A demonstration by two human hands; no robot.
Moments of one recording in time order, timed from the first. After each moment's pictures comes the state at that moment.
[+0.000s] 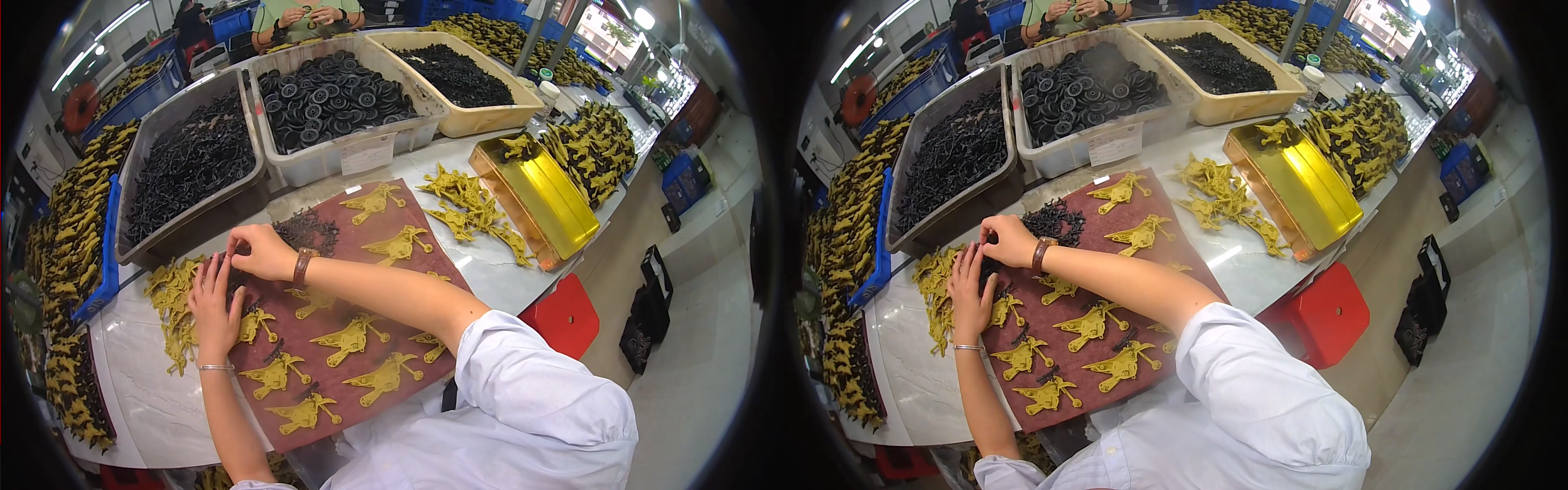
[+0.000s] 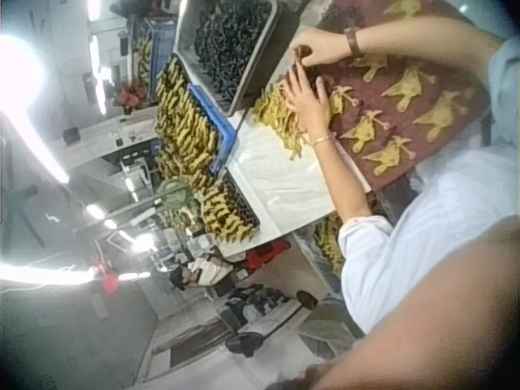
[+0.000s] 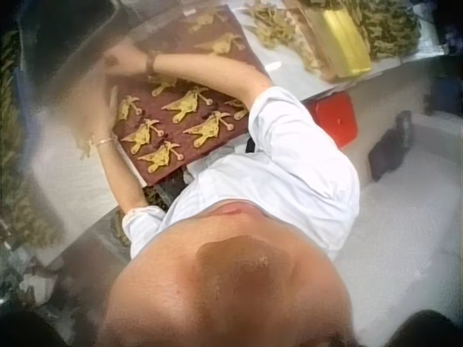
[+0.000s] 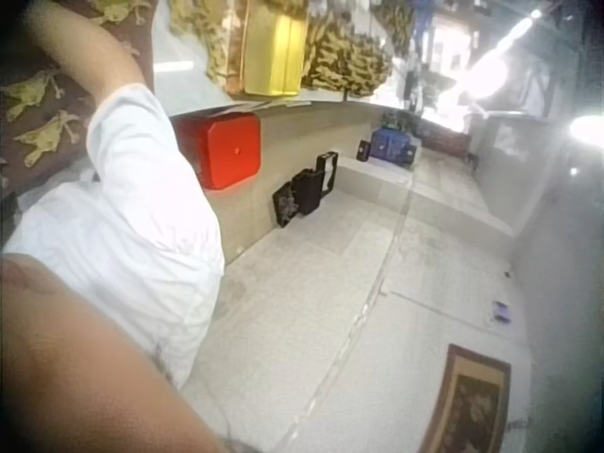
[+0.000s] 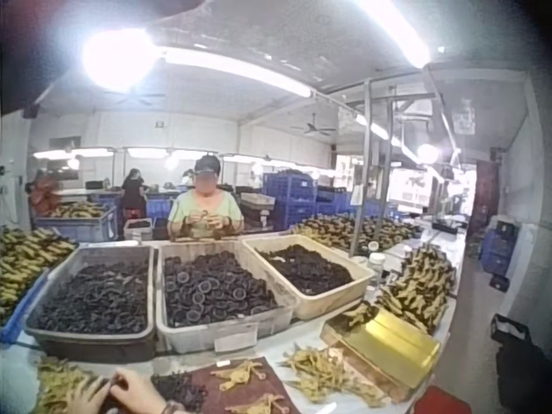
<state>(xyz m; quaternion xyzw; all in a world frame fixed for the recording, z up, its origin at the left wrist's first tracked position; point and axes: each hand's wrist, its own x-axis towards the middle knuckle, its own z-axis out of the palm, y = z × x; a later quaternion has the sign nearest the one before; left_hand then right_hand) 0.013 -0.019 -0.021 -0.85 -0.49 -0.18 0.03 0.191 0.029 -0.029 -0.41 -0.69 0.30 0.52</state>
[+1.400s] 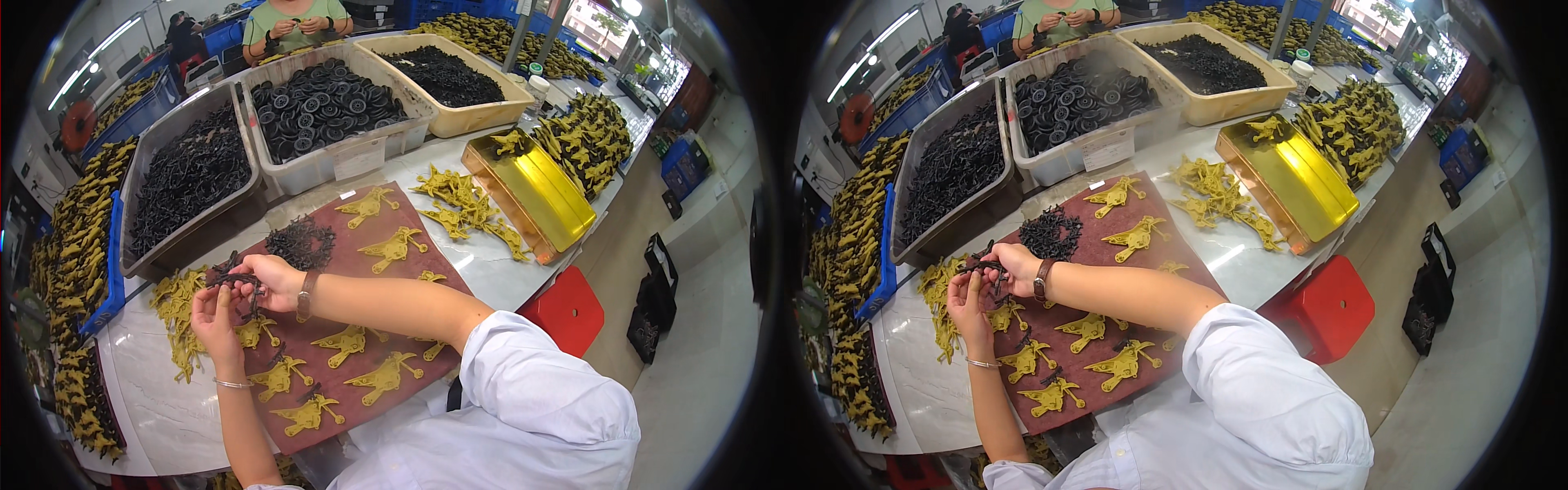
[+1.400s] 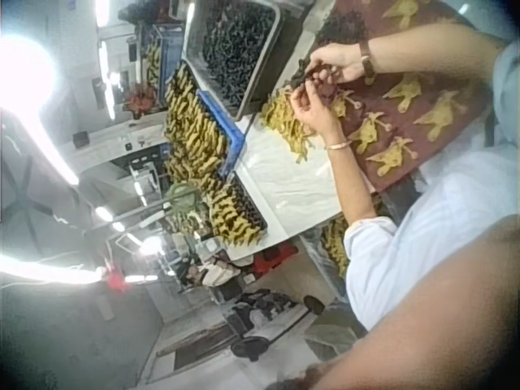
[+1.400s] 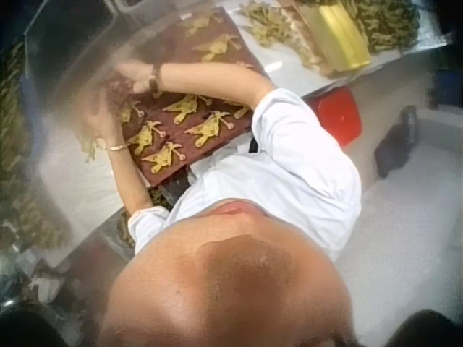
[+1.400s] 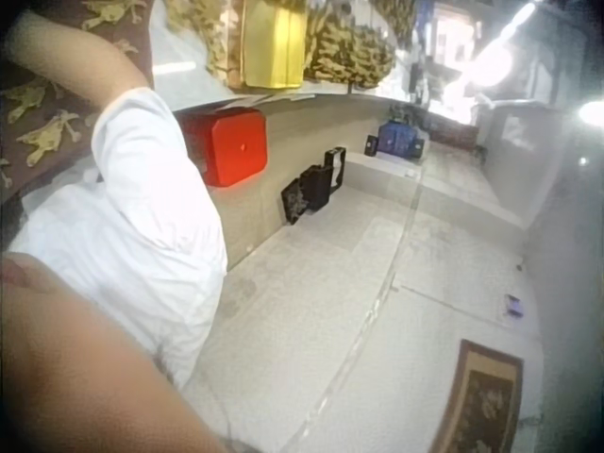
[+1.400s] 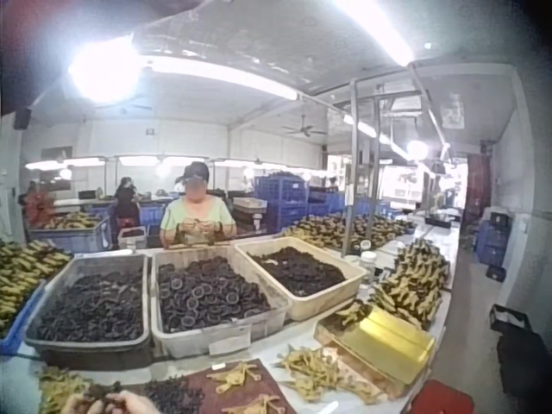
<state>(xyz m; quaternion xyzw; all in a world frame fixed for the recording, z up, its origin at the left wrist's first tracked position) 0.034 -0.031 -0.023 -0.46 -0.39 -0.60 -0.52 0.184 -0.005 -0.009 -0.32 -0.13 0.83 0.43</state>
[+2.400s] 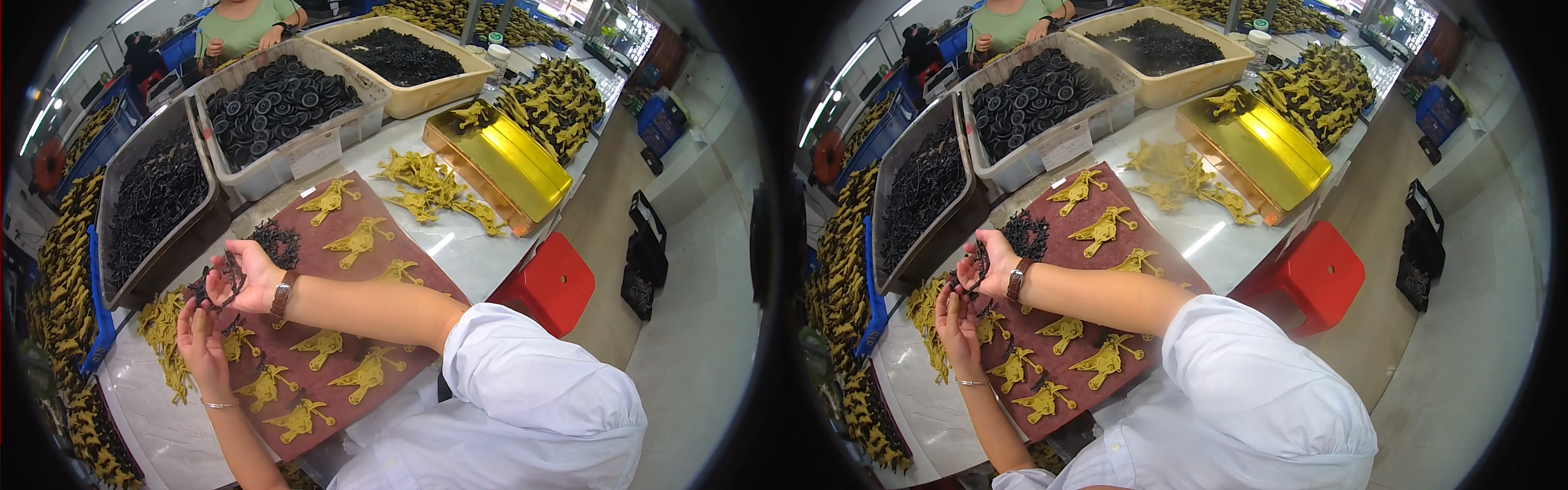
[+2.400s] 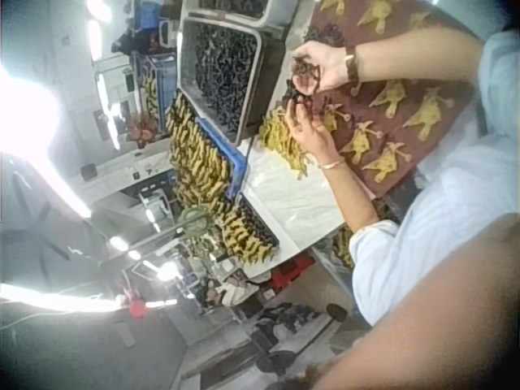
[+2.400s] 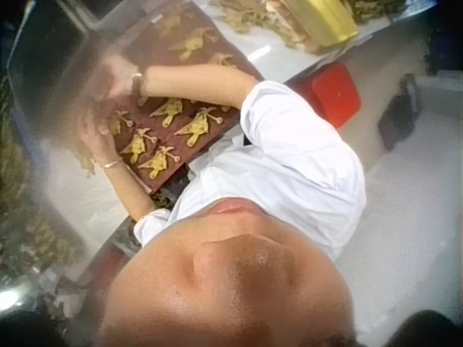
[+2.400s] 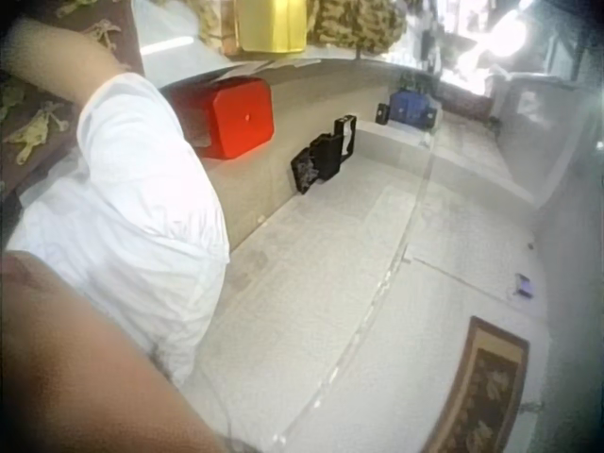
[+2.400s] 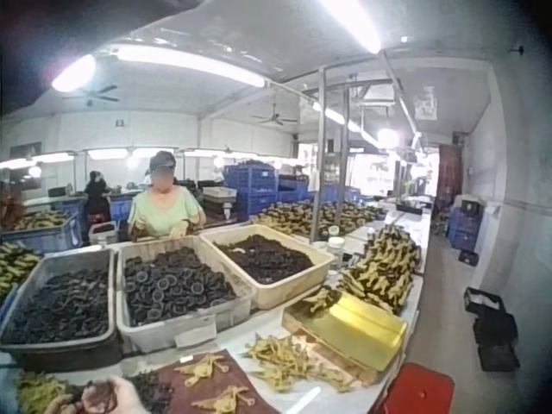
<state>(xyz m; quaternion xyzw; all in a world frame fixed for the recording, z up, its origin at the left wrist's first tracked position) 0.014 -0.029 -0.034 -0.41 -0.33 -0.57 -0.63 0.201 -0.020 0.027 -0.17 0.20 0.81 0.52</state>
